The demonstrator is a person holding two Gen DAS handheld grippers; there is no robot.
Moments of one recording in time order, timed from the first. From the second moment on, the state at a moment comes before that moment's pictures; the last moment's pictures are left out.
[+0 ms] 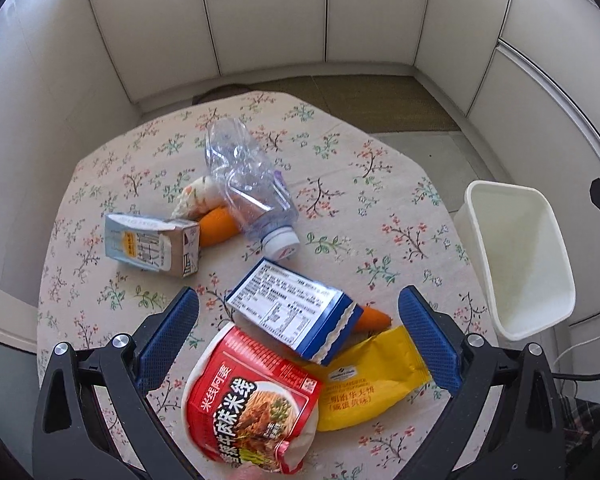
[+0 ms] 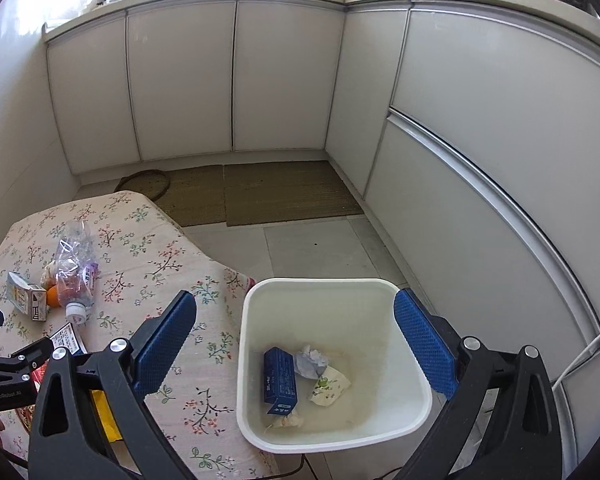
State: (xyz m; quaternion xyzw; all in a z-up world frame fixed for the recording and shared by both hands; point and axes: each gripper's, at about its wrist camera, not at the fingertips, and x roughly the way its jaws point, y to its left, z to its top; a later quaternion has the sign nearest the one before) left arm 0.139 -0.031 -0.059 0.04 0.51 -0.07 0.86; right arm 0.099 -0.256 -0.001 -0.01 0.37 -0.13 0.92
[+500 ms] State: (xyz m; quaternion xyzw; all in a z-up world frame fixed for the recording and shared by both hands) left arm 0.114 0.034 -0.097 0.03 0.60 -0.11 0.79; right arm 0.122 -0.203 -0.019 0.00 0.41 -0.07 0.91
